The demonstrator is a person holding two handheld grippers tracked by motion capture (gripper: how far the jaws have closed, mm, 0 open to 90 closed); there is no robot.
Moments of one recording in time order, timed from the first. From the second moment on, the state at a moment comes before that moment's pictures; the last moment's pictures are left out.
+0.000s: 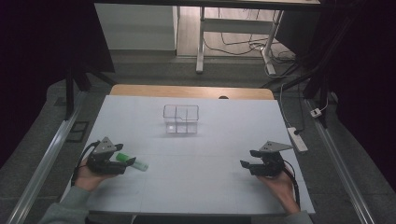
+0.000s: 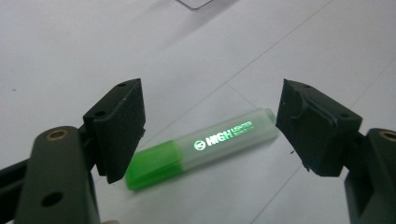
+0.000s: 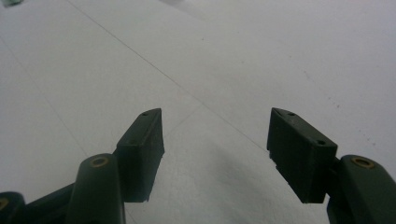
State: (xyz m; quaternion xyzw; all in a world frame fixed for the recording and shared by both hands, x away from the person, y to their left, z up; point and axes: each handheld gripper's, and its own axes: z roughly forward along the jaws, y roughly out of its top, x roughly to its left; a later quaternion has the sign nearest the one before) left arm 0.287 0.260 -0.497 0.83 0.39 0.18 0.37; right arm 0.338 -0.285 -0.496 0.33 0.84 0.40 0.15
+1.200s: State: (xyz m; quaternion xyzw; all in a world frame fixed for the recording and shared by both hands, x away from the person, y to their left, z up) left arm 0.353 0.266 -0.490 0.96 0.18 0.07 0.20; right arm 0.343 -0.286 -0.503 0.34 0.84 0.40 0.13
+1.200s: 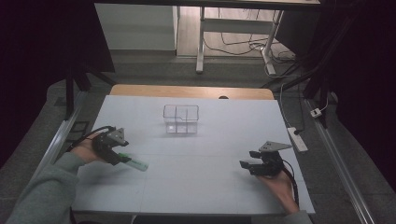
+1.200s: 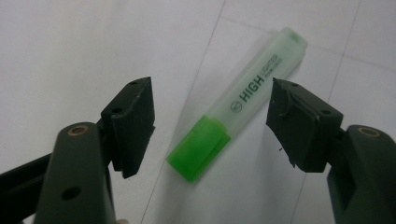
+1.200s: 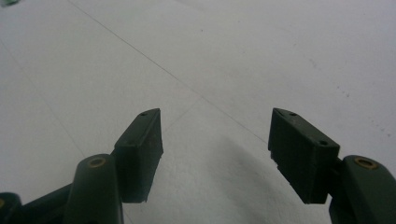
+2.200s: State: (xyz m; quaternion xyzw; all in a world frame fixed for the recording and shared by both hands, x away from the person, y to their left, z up) left arm 0.368 0.261 -0.516 0.98 0.09 0.00 0.16; right arm 0.346 -0.285 -0.508 0.35 0.84 0.39 0.12
